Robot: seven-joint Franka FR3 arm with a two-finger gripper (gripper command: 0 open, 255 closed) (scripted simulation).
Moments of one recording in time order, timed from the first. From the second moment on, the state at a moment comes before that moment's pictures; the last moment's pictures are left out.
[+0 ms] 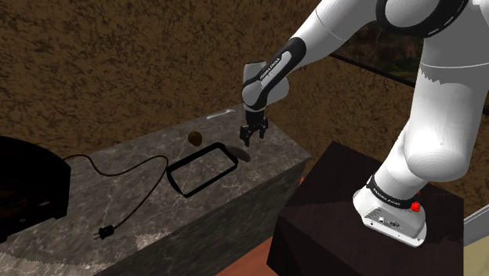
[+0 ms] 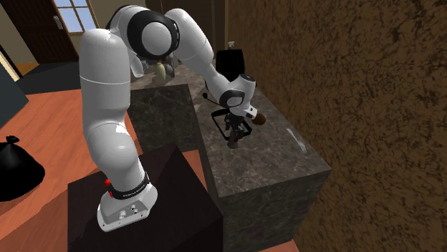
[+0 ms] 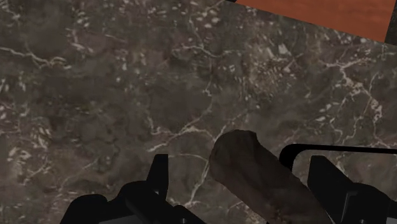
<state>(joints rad) 0.10 0.31 -0.02 -2.25 0.22 2.43 0.02</state>
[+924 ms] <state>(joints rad) 0.10 0.34 -0.02 -2.22 0.20 2.42 0.01</state>
